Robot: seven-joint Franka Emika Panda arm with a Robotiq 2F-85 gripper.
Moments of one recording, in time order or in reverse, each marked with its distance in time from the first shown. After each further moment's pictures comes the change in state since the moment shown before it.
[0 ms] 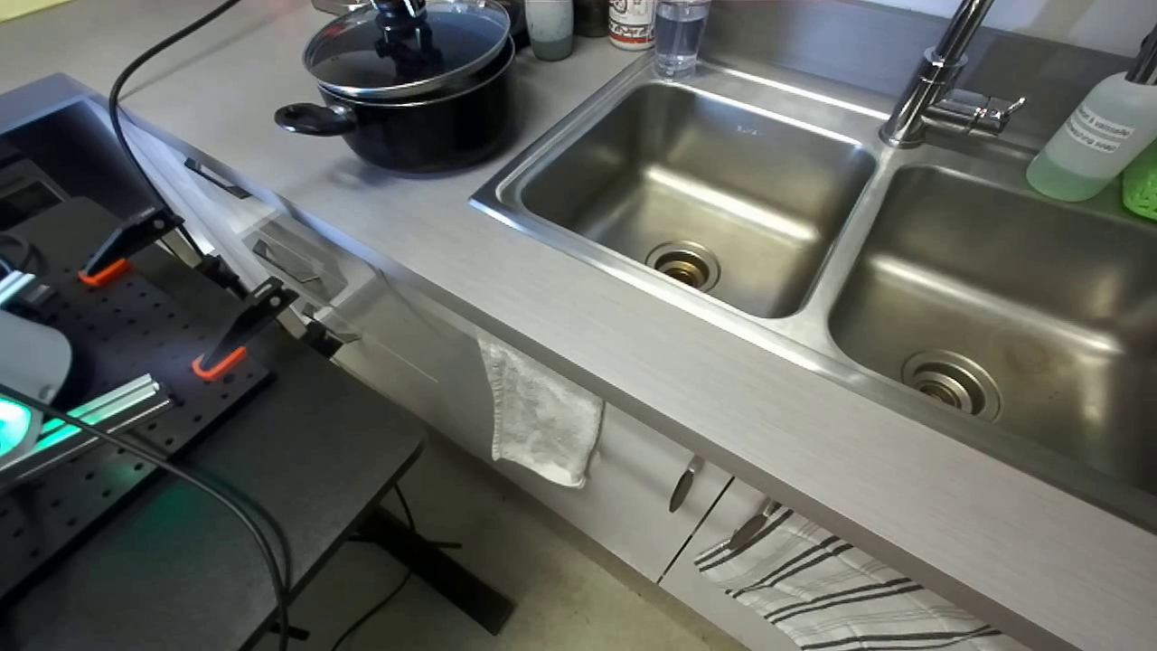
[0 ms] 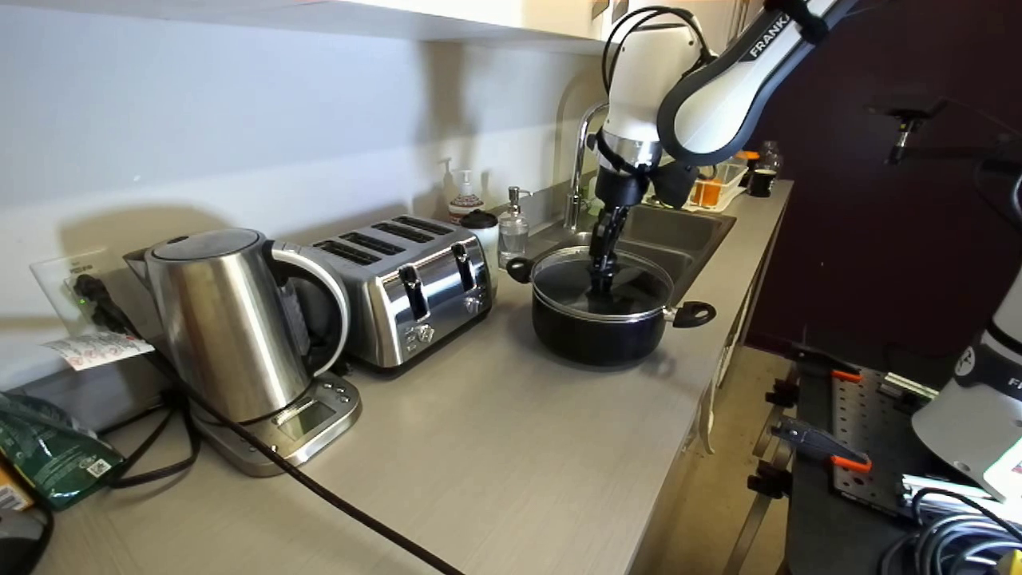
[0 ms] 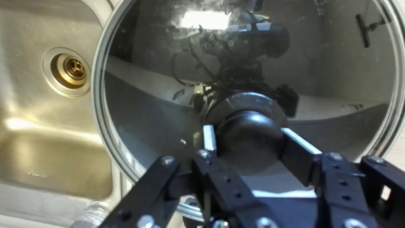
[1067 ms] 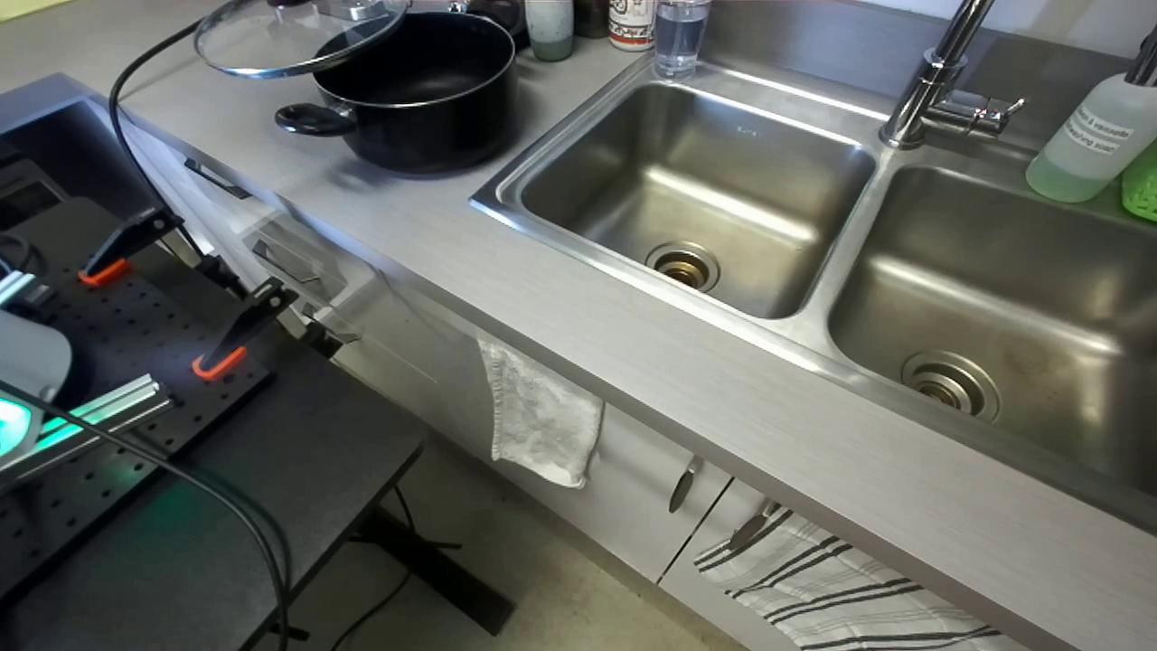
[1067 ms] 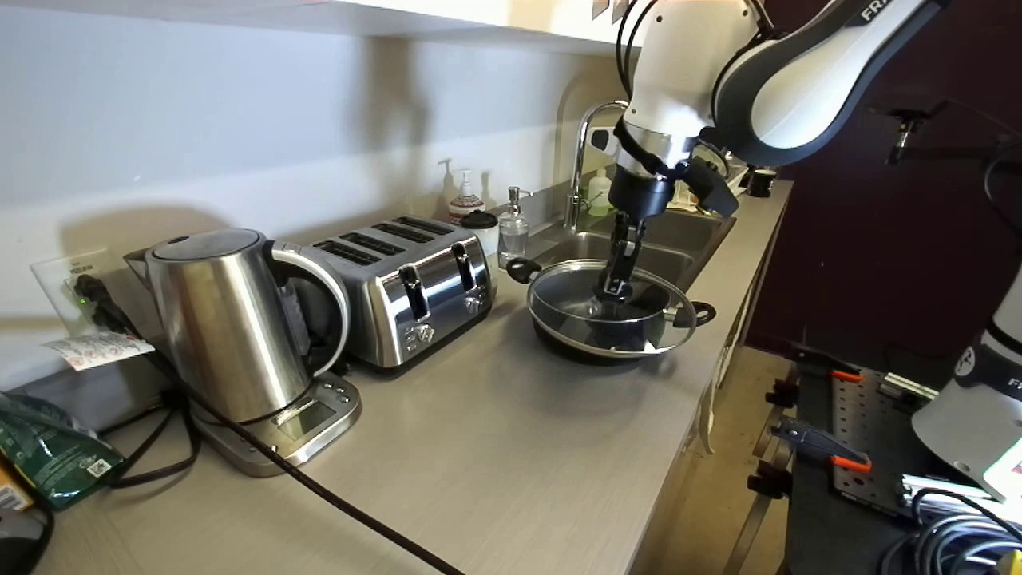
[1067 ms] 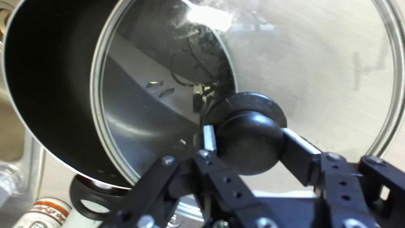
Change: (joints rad) arm 0.112 -0.170 0.114 -0.162 0.056 0.005 -0.099
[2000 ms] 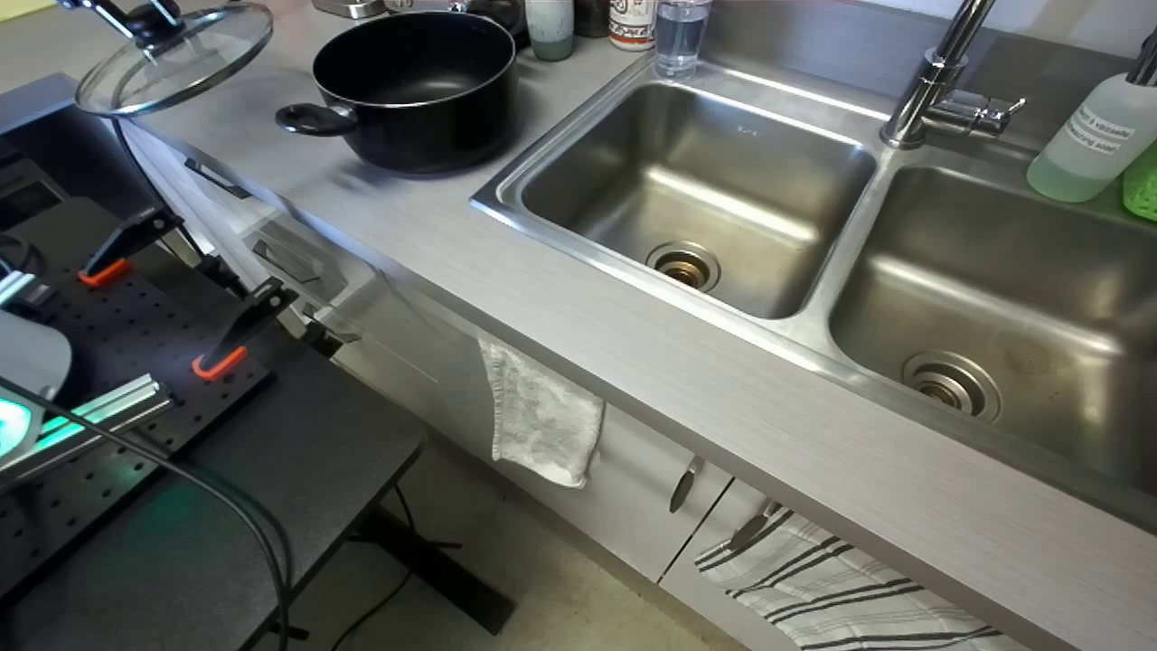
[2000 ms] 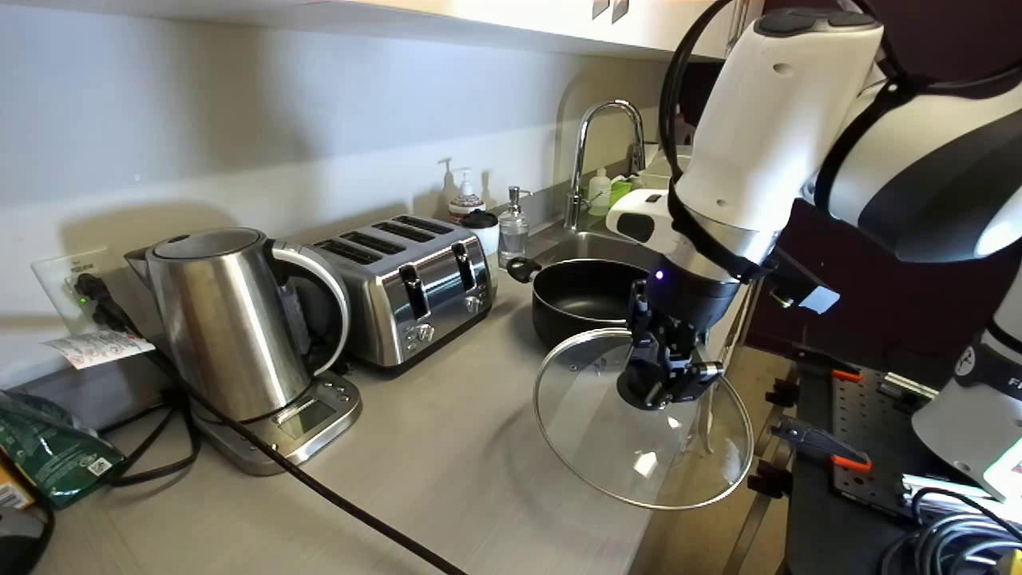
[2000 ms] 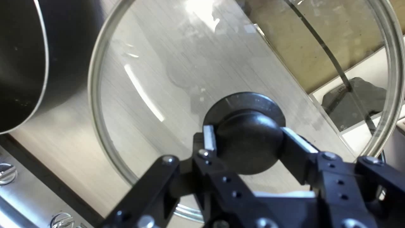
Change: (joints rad) arm 0.149 0.018 0.246 -0.091 -0.246 0.050 0.198
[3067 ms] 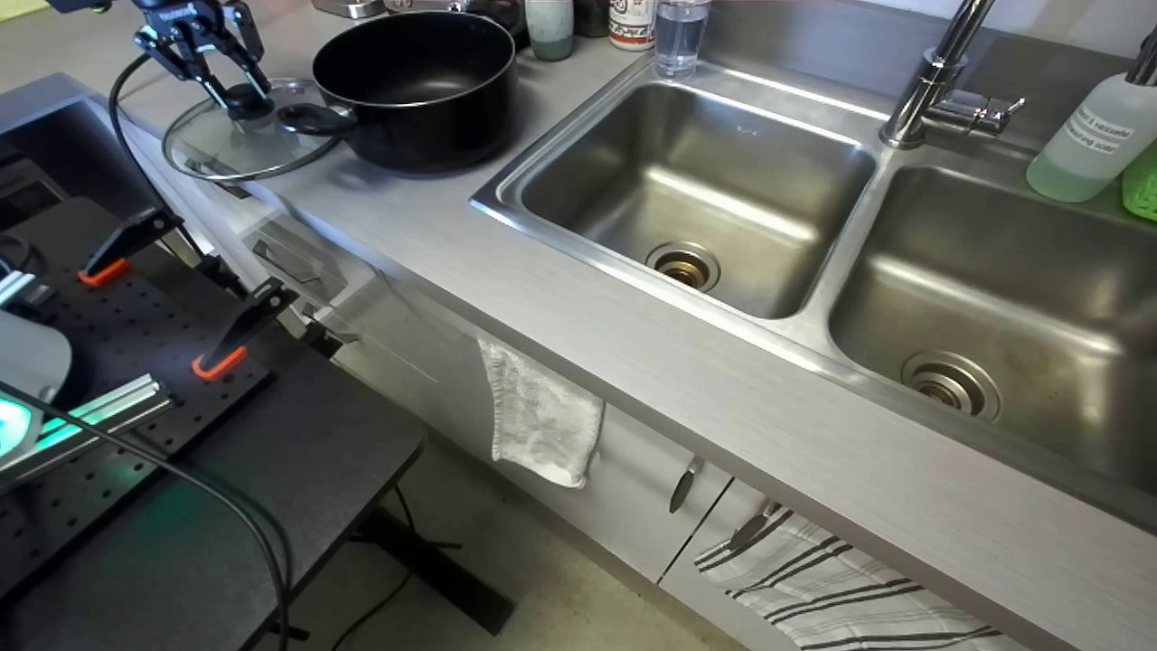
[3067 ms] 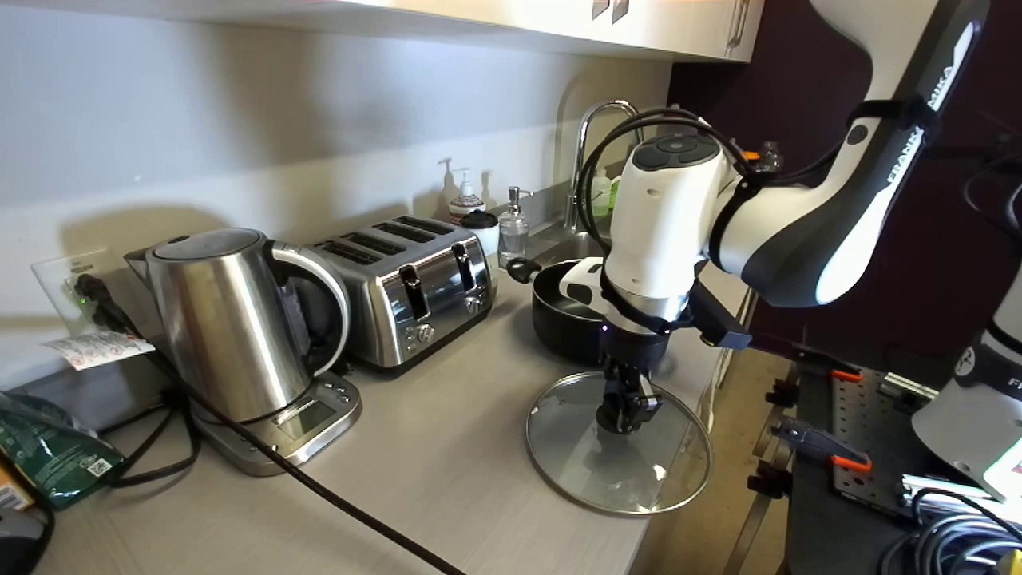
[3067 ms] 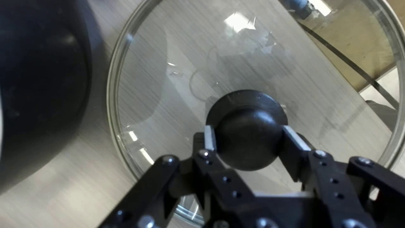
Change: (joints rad) arm -0.071 0.343 -0.102 0.162 -0.234 0.027 0.105
